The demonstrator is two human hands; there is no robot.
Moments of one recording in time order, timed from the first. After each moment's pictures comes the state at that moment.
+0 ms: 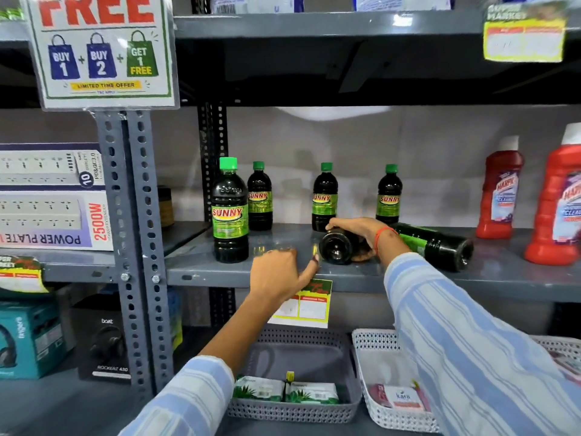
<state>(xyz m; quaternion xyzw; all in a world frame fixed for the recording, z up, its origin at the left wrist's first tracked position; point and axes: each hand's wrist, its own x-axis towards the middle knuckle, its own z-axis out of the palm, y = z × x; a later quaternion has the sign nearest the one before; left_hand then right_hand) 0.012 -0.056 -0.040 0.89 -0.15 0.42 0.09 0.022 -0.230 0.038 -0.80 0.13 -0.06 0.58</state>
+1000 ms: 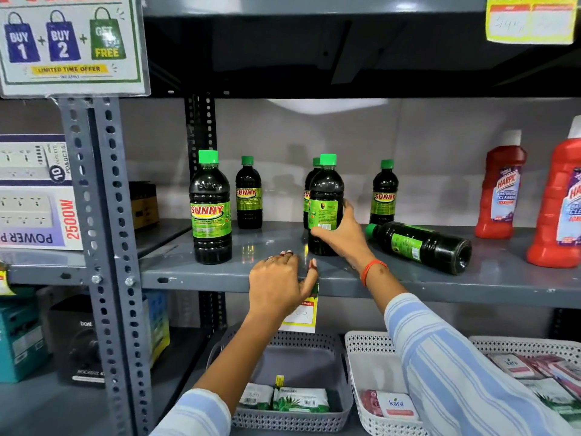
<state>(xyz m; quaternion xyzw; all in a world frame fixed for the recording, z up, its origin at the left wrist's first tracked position) 0.004 -0.085 -0.054 0.84 -0.14 0.51 0.10 0.061 -0.227 0.002 -0.82 -0.04 -0.27 0.50</state>
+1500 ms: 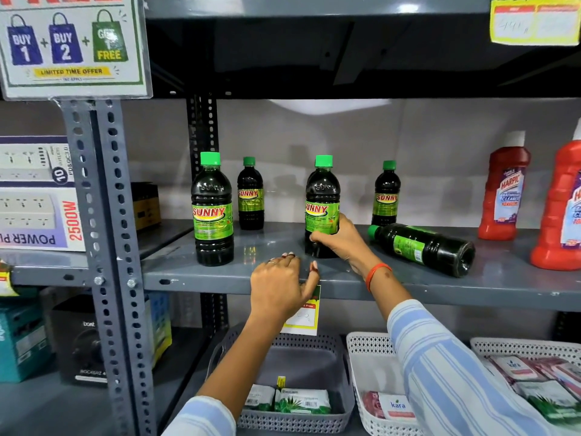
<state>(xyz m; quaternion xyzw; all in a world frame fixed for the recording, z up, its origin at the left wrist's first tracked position) 0.007 -0.086 -0.056 0.85 -0.14 0.50 0.10 0.059 -0.226 0.002 -0.80 -0.10 -0.22 0.55</state>
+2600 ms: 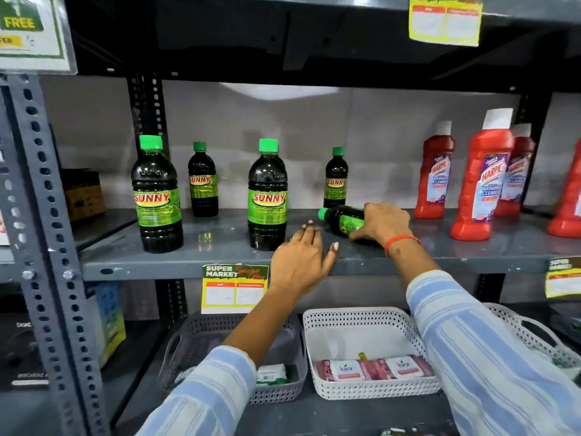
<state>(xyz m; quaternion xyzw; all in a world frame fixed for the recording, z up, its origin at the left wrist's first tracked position) 0.003 -0.189 -0.051 0.88 -0.25 0.39 0.08 -0.003 -0.349 0.027 -0.96 0.18 -0.21 0.01</state>
